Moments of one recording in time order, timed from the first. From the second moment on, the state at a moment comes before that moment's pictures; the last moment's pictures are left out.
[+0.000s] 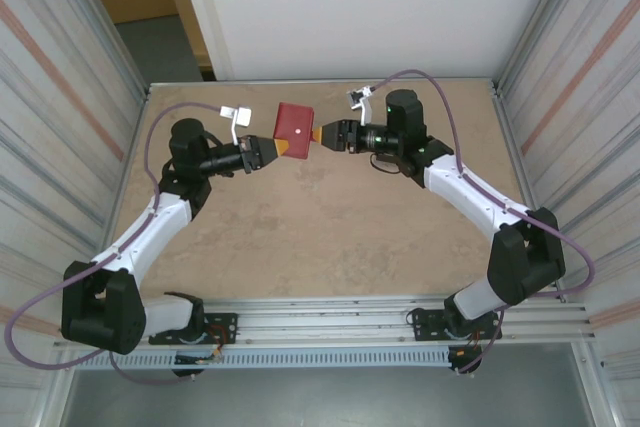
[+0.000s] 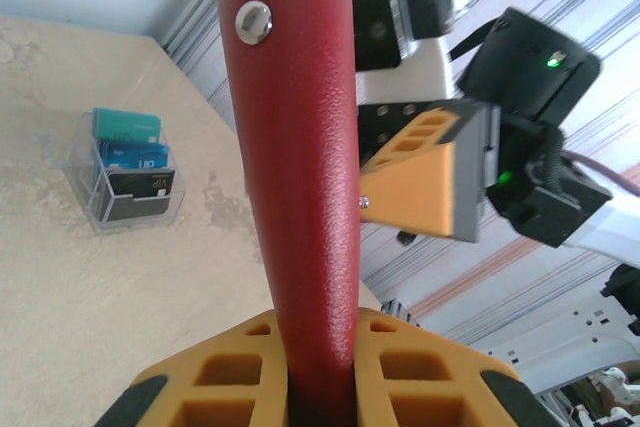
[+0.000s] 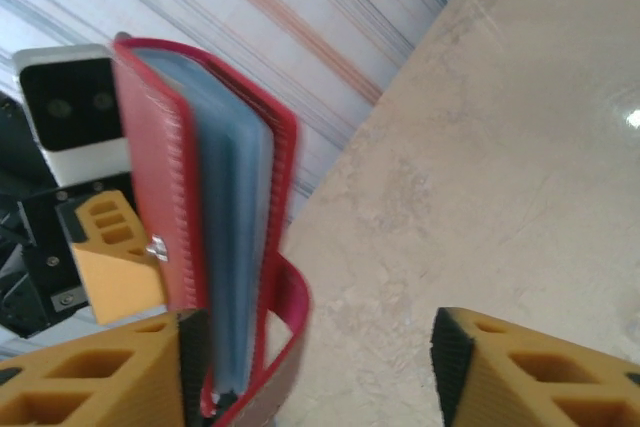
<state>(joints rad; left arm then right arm) -0.25 1.24 0.84 0.32 0.98 -0.68 0.48 1.50 1.17 0.04 -0.75 0.63</state>
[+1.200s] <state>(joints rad) -0.25 1.26 0.85 0.44 0.99 -0.81 0.50 1.54 1.15 0.27 -0.87 0.77</state>
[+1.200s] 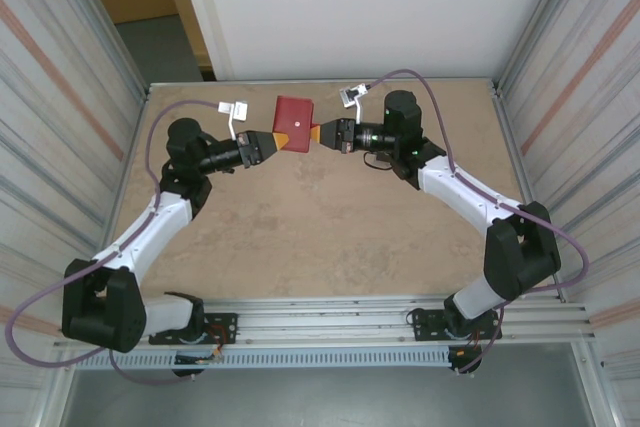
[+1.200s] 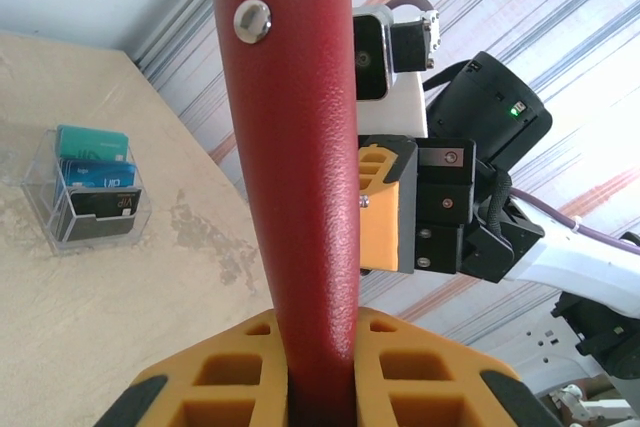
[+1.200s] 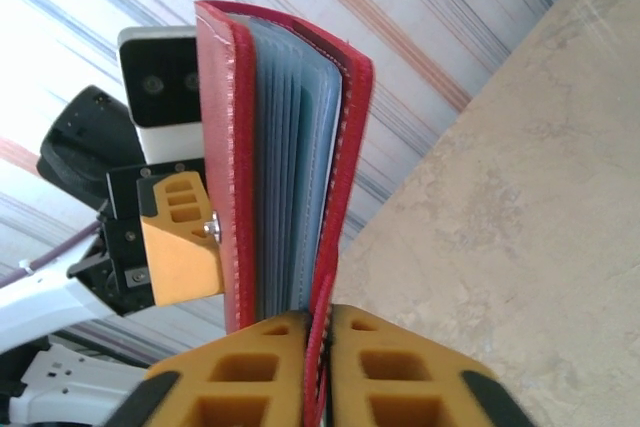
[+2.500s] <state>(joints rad) -0.34 1.45 0.88 0.30 0.86 -0.78 0.61 1.53 1.44 -0.52 -0.40 0.55</state>
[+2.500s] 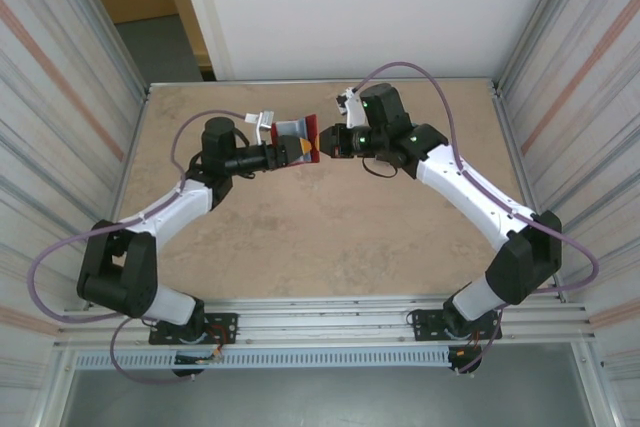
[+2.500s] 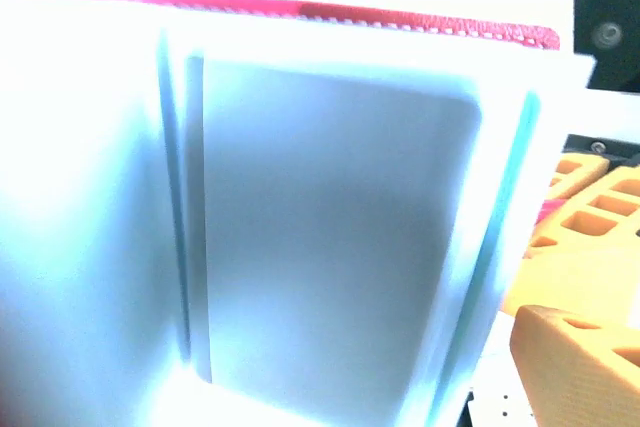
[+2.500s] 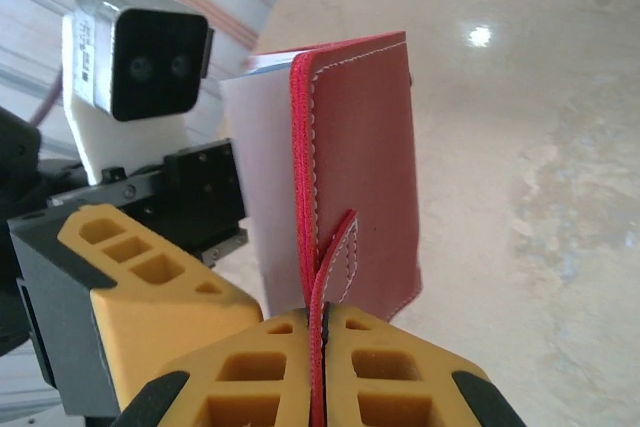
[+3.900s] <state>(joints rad) -0.36 1.39 0.93 0.12 0.76 -0.75 0.73 1.59 1.44 -0.60 -0.15 0.39</state>
